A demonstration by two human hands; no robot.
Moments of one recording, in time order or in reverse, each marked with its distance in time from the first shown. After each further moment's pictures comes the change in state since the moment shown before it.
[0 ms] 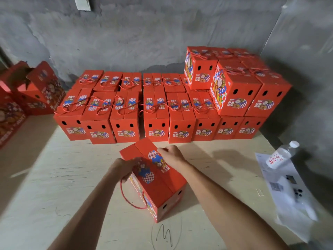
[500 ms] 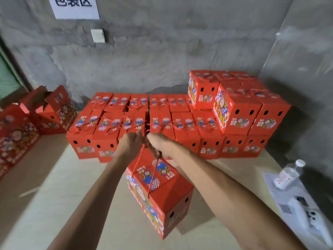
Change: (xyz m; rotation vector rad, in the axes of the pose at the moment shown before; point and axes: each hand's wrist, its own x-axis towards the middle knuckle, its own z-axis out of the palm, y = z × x) left_hand -0.064 0.109 -0.068 0.027 0.266 0.712; right_hand -0.006 -0.163 -0.024 0.143 -0.185 0.058
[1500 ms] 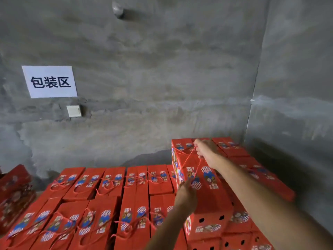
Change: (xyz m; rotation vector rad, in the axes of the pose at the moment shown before) left_hand 0.214 0.212 0.240 -0.133 -0.302 0.145; right_hand 0.145 -0.103 -0.392 0.223 0.727 -0.260
